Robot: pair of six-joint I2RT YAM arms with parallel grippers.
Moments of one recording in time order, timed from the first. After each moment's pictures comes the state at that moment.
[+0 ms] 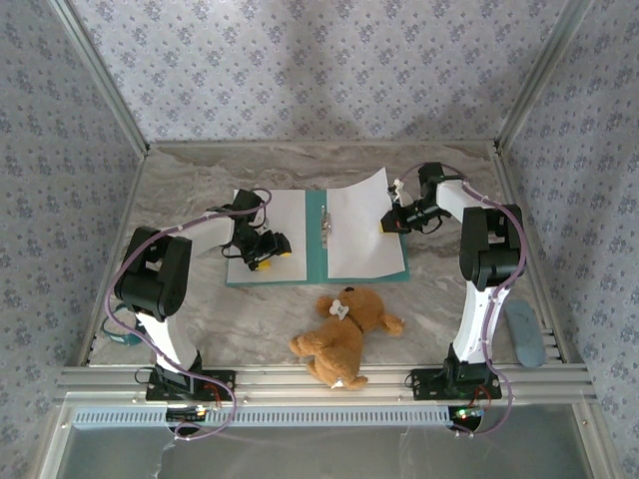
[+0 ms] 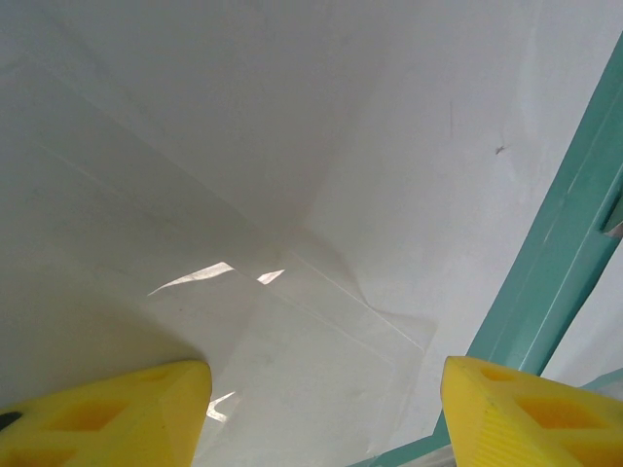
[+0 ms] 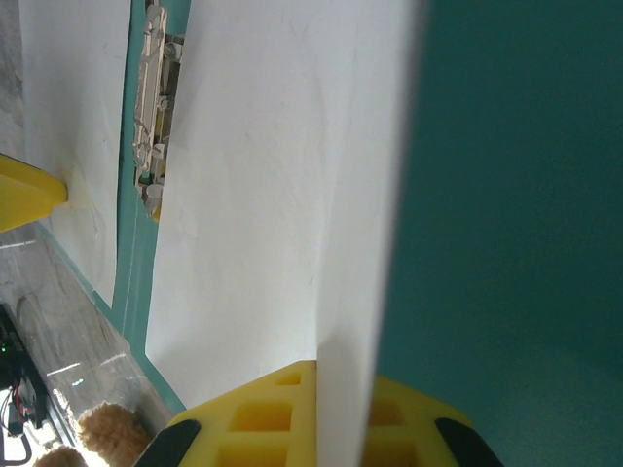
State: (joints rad) left arm -0.36 1.81 1.08 -0.57 0.40 -0.66; right arm 0.08 2.03 1.43 -0.80 -0.73 -0.15
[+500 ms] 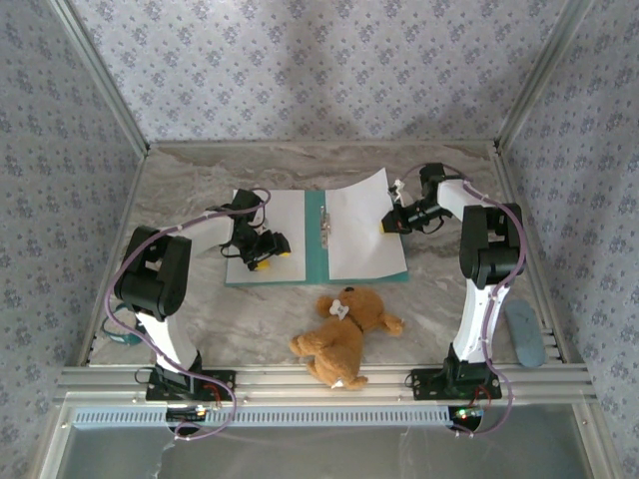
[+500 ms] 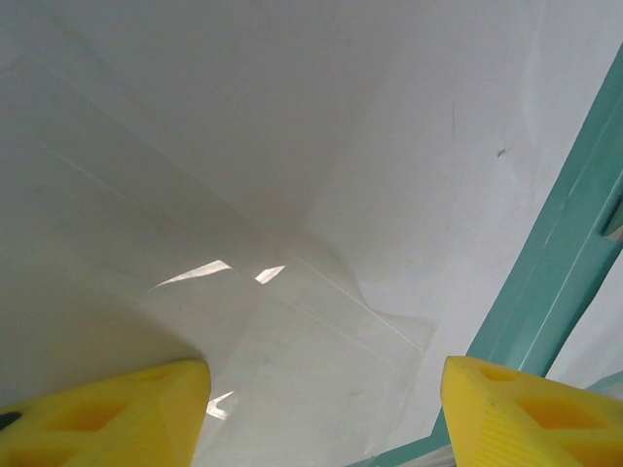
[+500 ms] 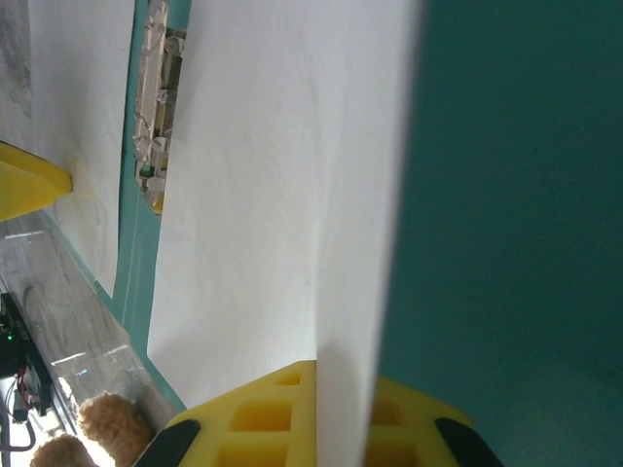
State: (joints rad) left arm -0.35 1.81 1.09 -0.58 0.40 -0.66; right arm 0.07 2.05 1.44 -0.82 -0.76 -0.19
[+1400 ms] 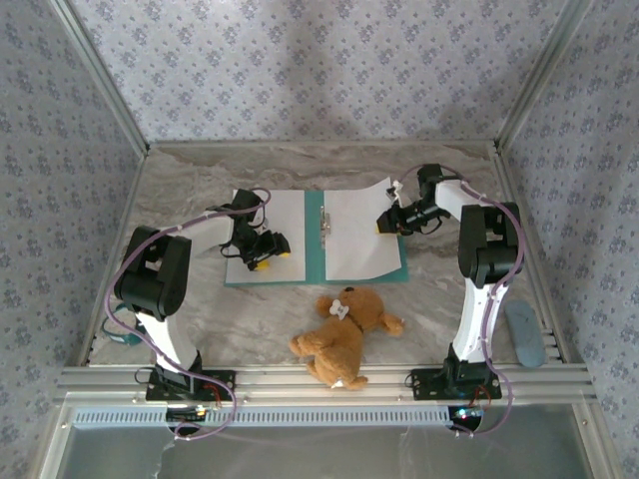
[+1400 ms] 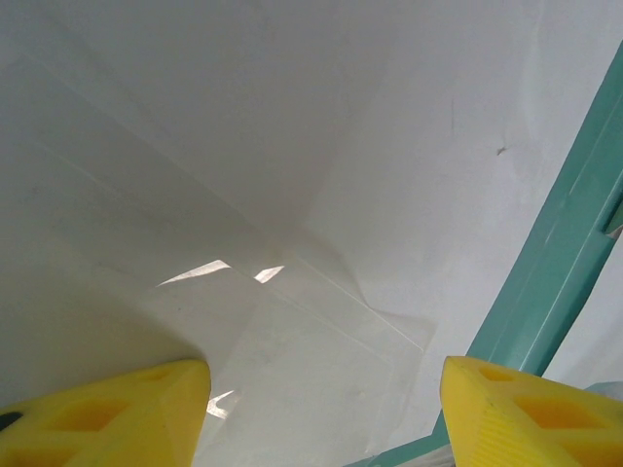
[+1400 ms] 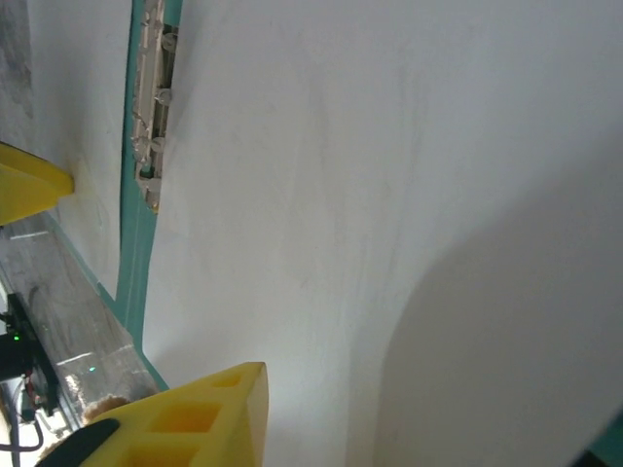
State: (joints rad) left arm -0.35 1.81 1.09 -0.59 0.40 -0.65; right arm 0.08 2.06 1.44 -0.82 -0.75 -0.17
